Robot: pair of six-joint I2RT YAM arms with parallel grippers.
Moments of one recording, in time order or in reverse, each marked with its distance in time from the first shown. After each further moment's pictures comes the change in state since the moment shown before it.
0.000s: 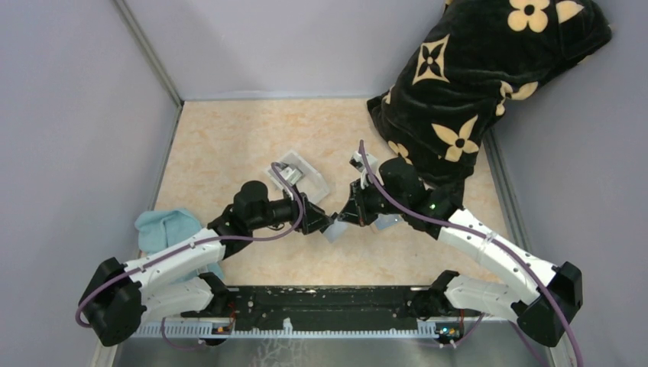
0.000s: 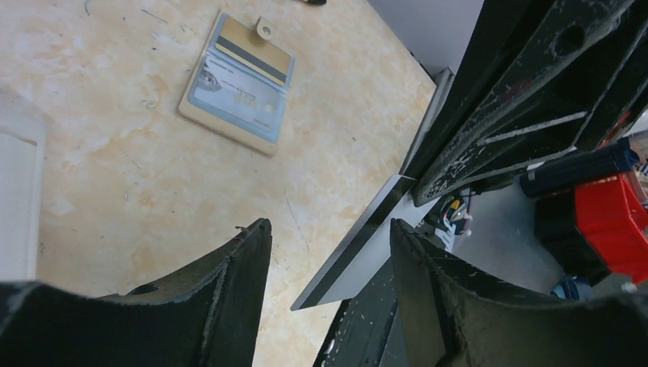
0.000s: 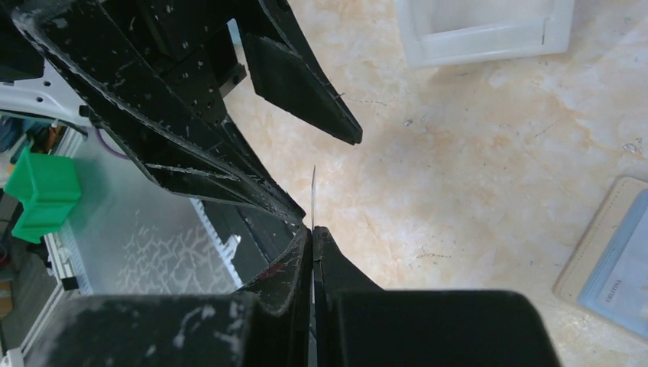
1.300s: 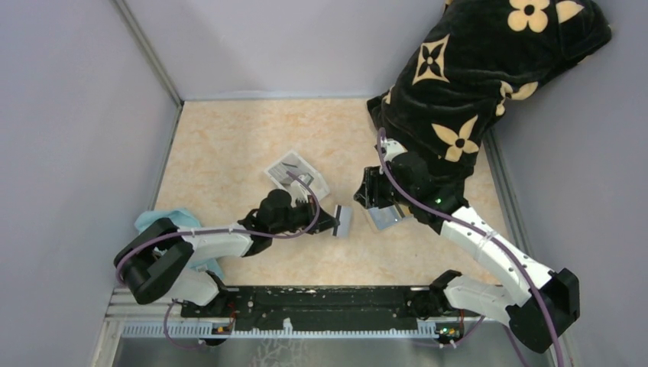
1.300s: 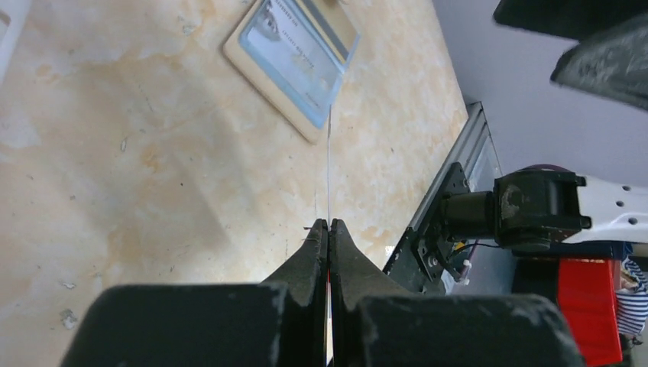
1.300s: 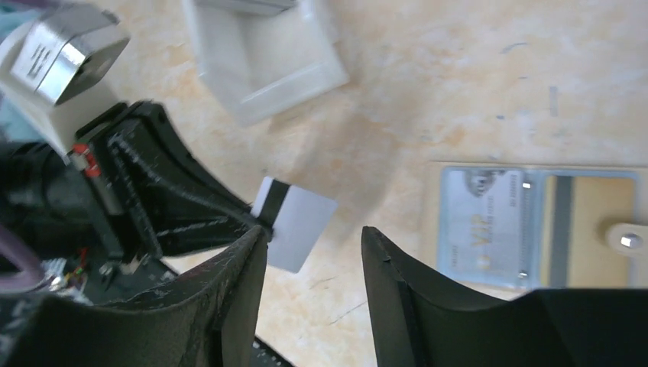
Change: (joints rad) left arm -0.045 0.328 -0.075 0.309 -0.106 -0.241; right arm -0.163 0.010 -0.034 0.019 0.189 0.005
